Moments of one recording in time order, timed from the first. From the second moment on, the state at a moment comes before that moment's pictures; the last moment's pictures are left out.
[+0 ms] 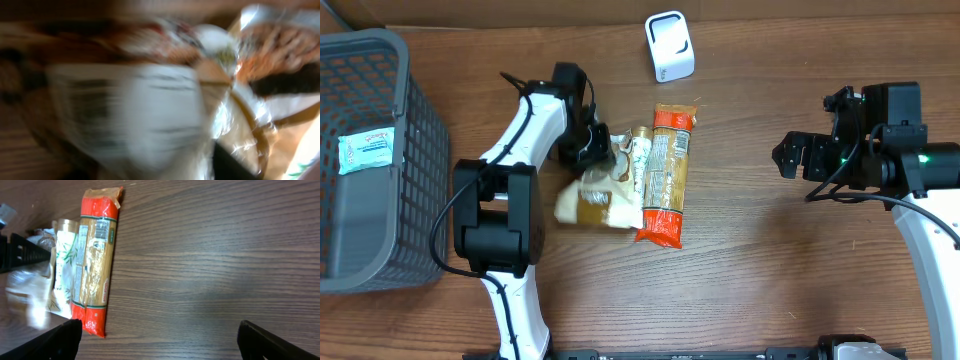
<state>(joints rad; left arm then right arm) -0.14 2.14 1.60 -1.01 0.28 -0.29 0.03 1.34 1.28 -1.03 -0.27 0.15</state>
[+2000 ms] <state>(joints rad) 0.67 2.29 2.10 -0.98 0.00 0.12 0.03 1.34 1.28 -1.03 -0.27 0.15</state>
